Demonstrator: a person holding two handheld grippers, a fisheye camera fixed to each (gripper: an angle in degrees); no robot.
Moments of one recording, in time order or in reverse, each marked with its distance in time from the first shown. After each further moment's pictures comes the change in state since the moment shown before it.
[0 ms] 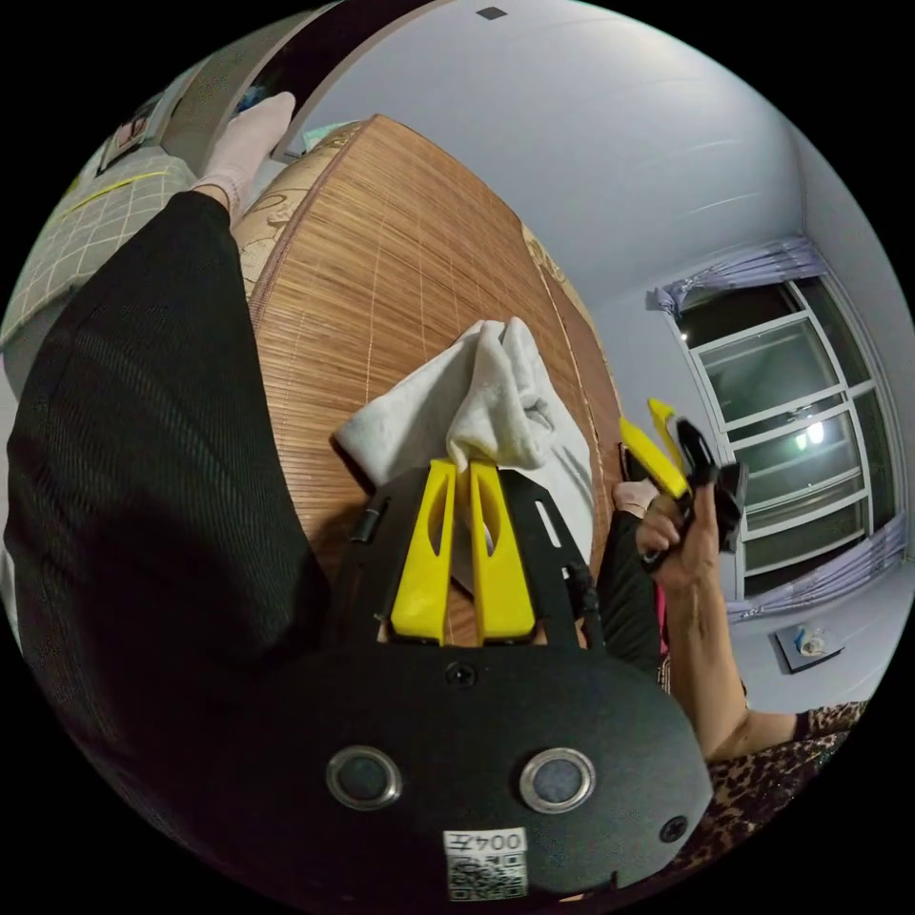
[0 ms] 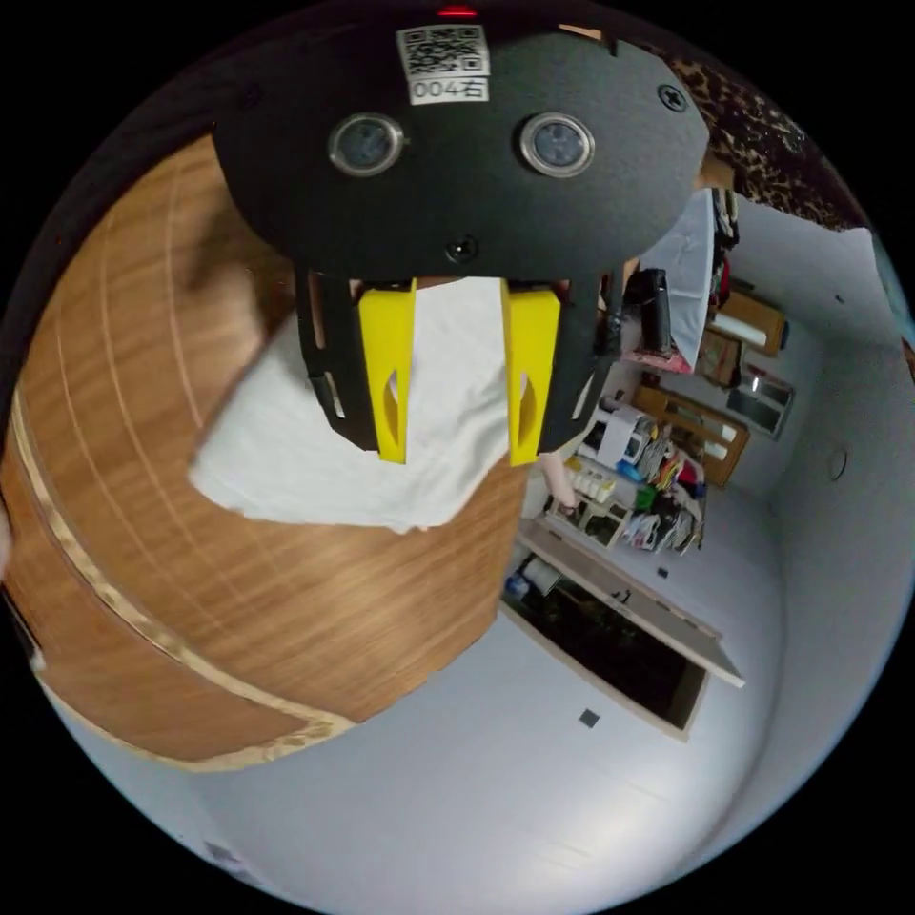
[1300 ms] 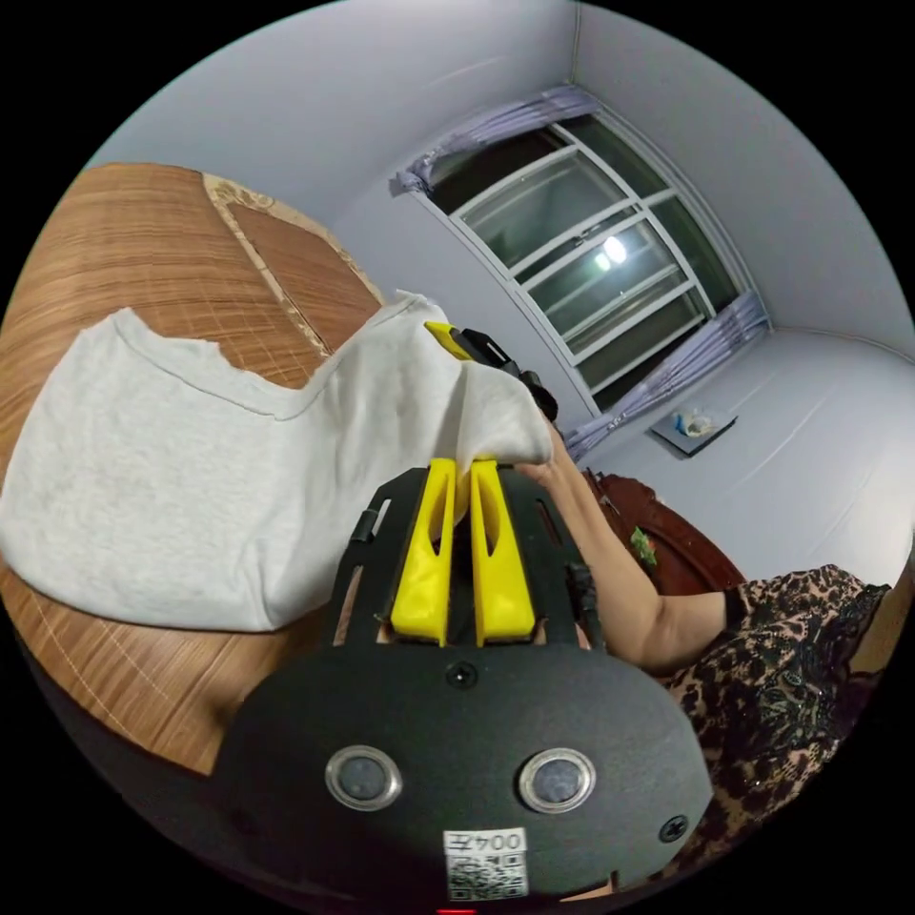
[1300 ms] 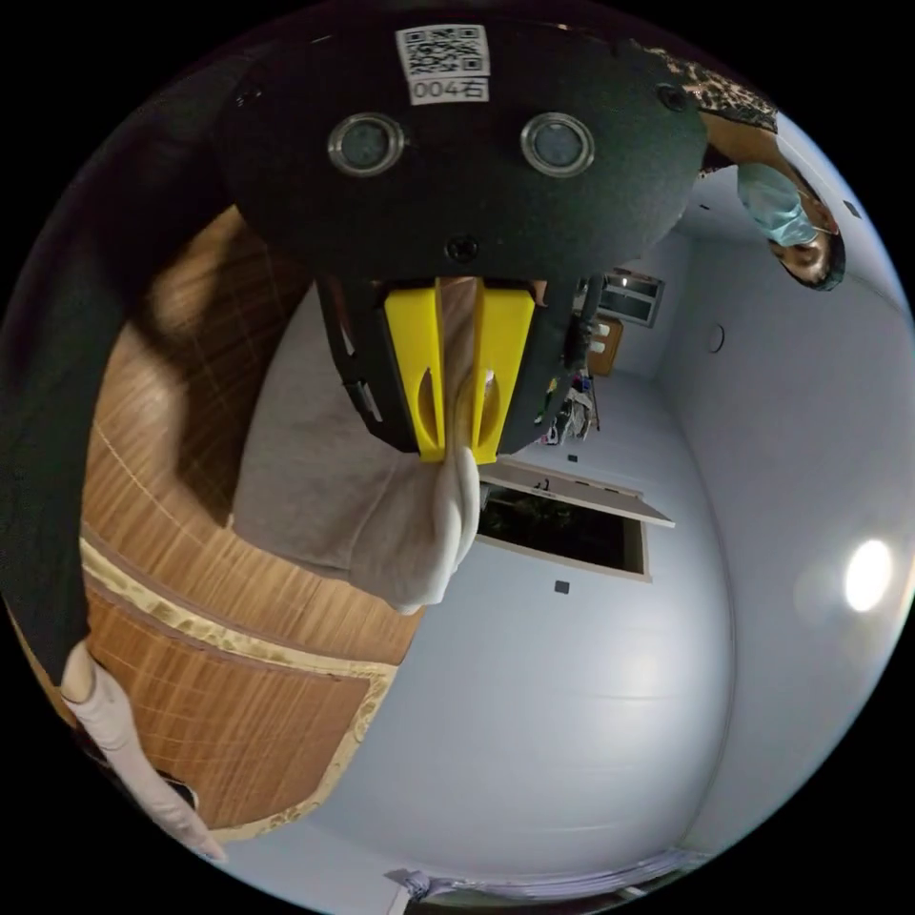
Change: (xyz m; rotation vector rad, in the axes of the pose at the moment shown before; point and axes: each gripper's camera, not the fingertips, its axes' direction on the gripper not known) left arm 0.077 0.220 0.120 -0.214 0.499 0.515; right arm 0.055 -0.036 -0.315 0.193 -0.358 0.314
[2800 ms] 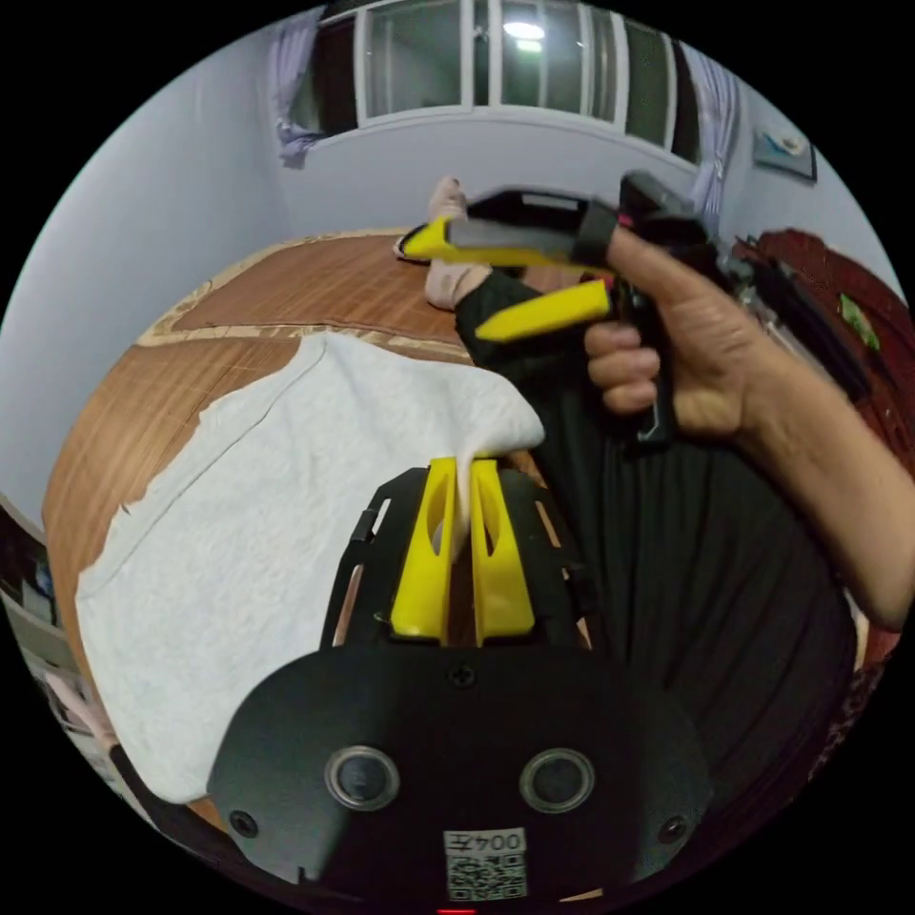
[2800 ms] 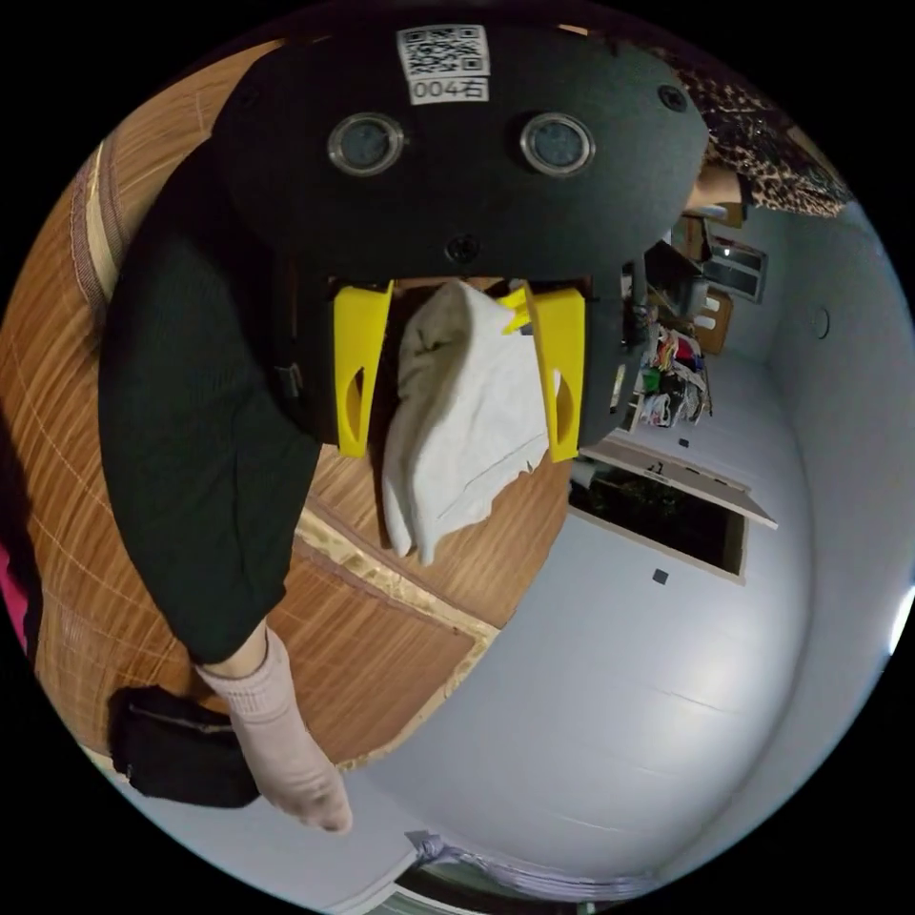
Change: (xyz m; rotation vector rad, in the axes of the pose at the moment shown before) left arm -0.121 0.174 0.378 -0.341 -0.569 0.560; right arm 0.053 -0.024 -0.125 0.096 0.361 -0.040
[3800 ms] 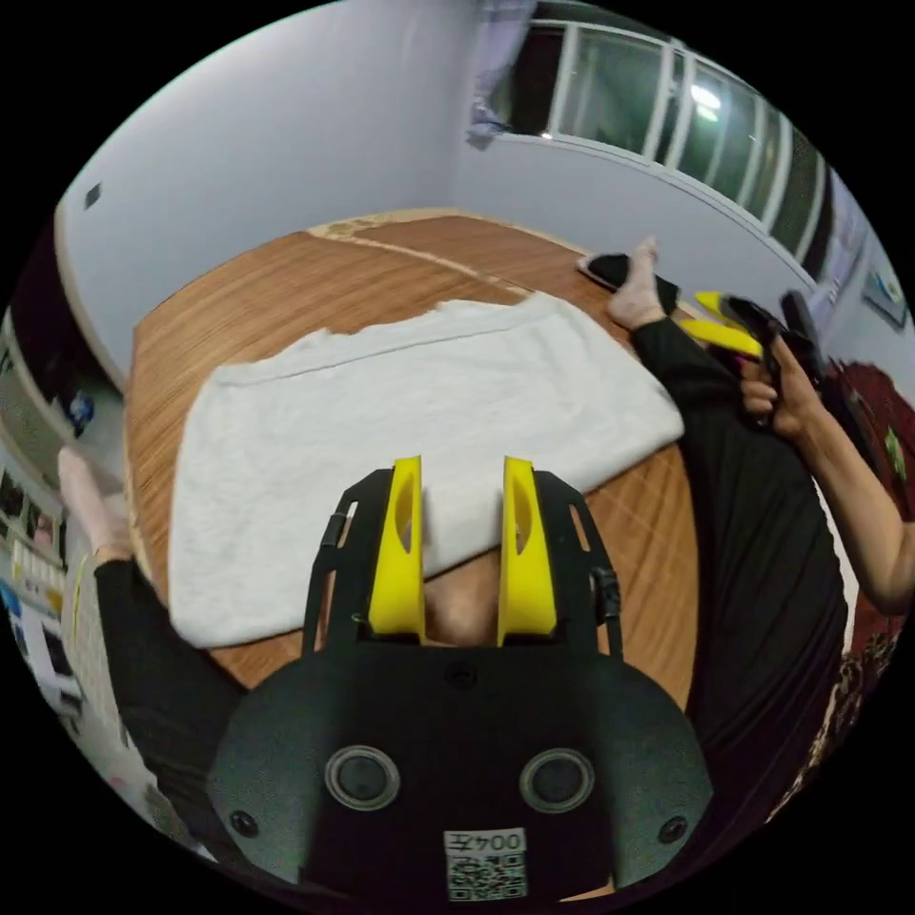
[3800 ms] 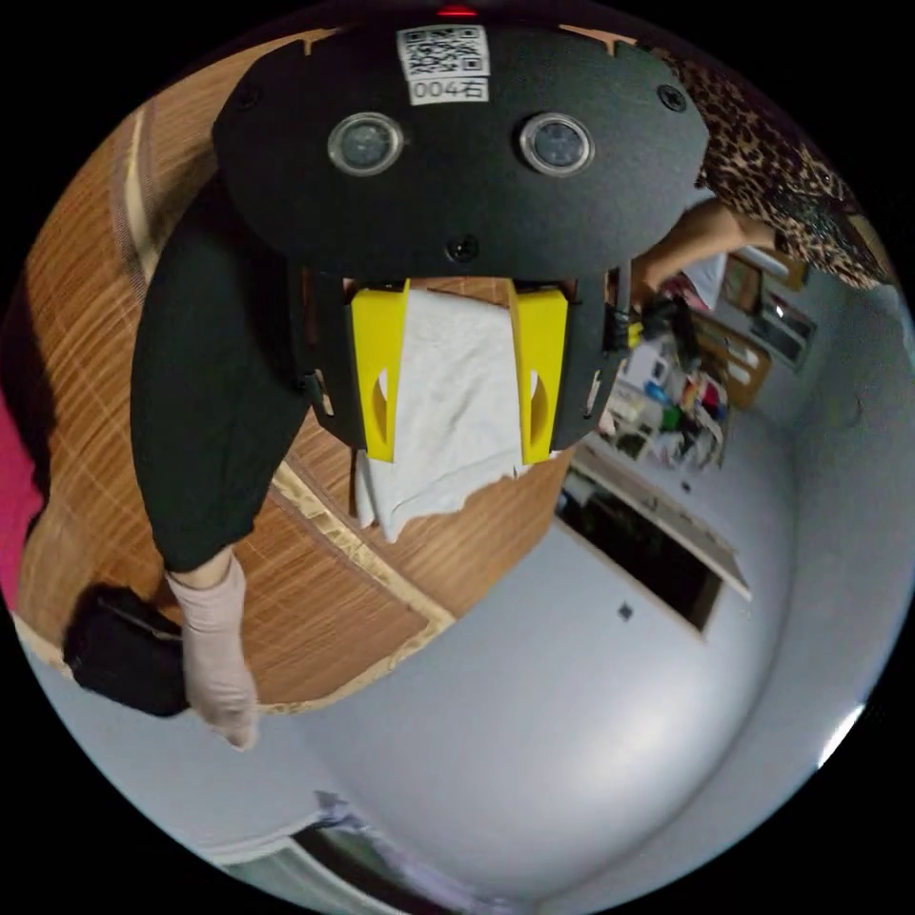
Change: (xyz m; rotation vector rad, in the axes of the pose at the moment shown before) left arm -0.181 0.038 -0.159 -0.034 -0.153 -0.227; right arm -0.040 0.072 0.035 0.065 0.034 -0.234
